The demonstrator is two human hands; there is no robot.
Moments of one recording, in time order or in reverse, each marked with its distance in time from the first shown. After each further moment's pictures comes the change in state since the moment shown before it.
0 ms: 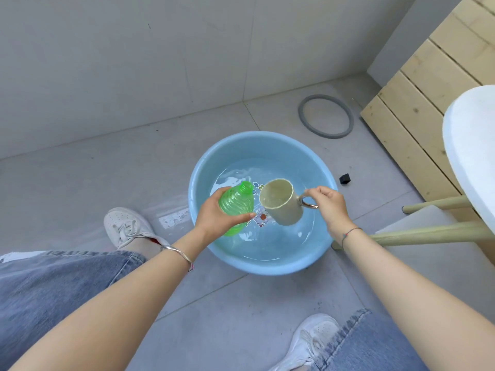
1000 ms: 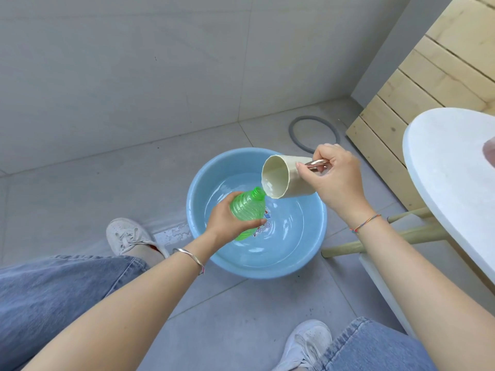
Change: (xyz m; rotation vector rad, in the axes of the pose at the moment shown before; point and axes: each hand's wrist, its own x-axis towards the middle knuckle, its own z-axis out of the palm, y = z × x) left_hand -0.020 0.039 0.016 0.019 0.016 0.123; right_hand -0.054 -0.110 -0.031 -0.415 0.172 -0.887
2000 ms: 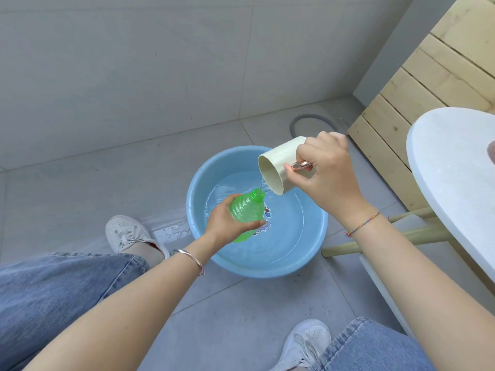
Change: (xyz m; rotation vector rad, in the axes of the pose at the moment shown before) left_hand 0.000 -0.009 0.005 0.003 -0.005 -0.061; right_hand 0.008 -0.016 0.005 -0.295 0.024 -0.442
